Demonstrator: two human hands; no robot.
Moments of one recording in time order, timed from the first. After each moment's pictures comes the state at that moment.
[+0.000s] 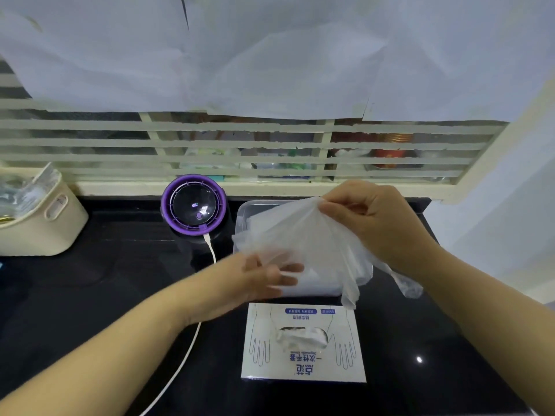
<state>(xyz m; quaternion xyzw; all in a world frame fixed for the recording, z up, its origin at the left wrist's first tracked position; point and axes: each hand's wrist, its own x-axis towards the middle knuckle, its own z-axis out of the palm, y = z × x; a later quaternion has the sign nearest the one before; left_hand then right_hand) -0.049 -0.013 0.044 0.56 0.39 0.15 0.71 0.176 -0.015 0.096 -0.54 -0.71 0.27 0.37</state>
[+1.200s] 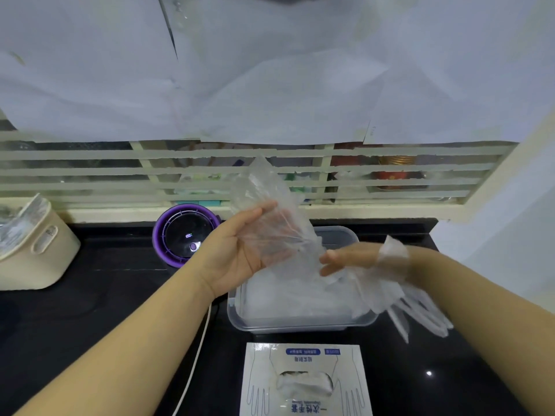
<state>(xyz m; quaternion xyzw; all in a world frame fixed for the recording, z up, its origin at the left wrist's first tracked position) -0.019 0.067 0.061 0.26 0.32 0.41 0.81 0.218 0.040 0.065 -0.58 -0.58 0.57 0.01</state>
